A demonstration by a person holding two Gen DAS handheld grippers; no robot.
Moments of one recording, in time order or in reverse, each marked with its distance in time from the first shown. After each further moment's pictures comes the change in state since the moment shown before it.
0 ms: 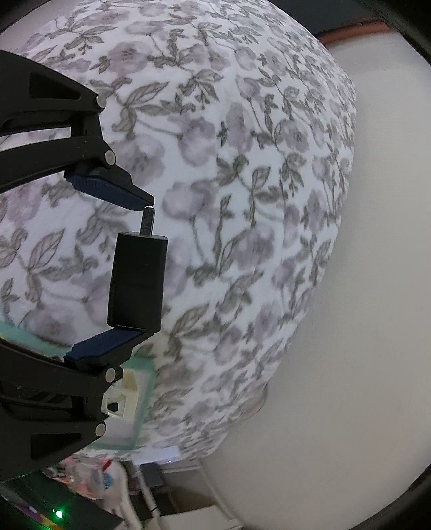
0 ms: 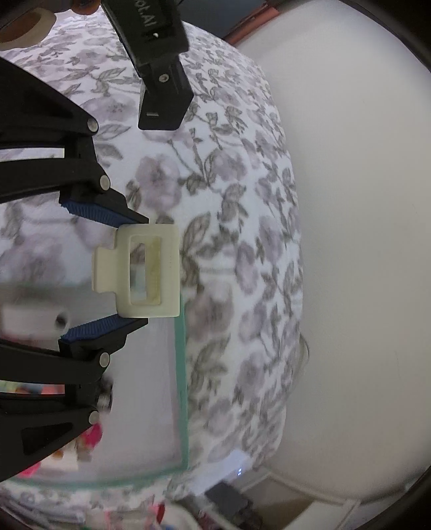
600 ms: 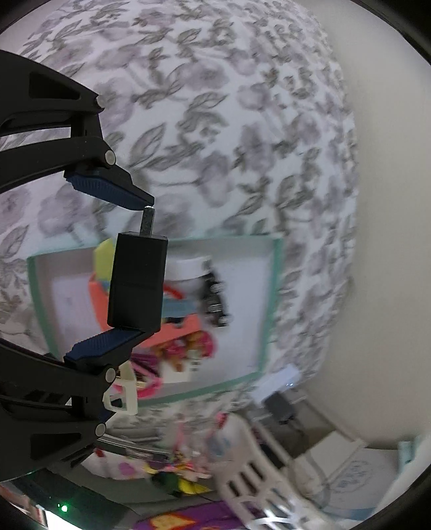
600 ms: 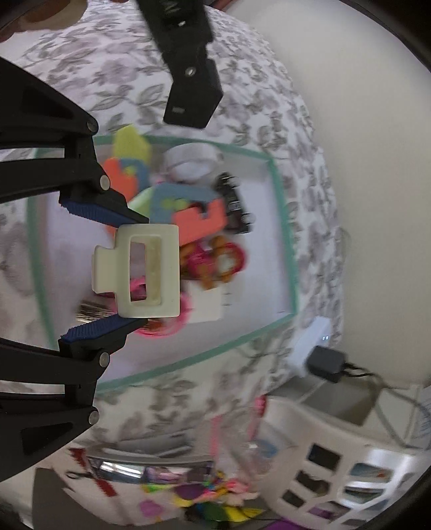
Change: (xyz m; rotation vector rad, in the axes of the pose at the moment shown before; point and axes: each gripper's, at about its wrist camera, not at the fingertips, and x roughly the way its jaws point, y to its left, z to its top) left arm -0.018 -0.099 -0.124 0.295 0.137 -0.133; right arm -0.074 -0.107 -0.124 0.128 0.125 -0.147
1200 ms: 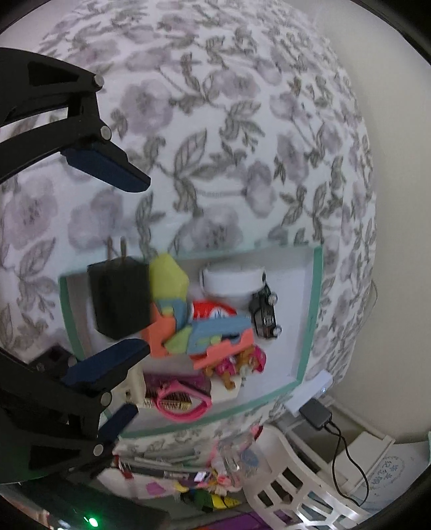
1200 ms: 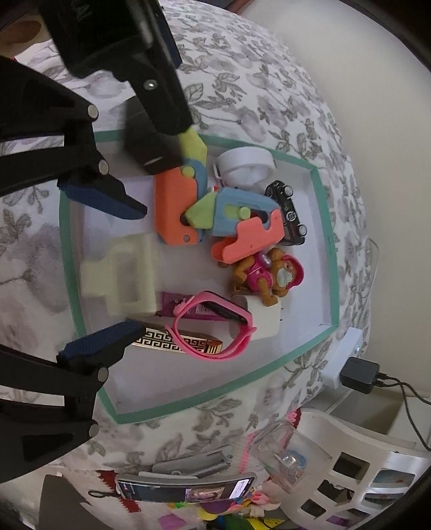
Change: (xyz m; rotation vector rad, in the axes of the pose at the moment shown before) left arm 0.005 0.010 -0.047 0.038 0.007 0.081; right arm 0.008 0.009 -0.030 -0.014 0.035 0.032
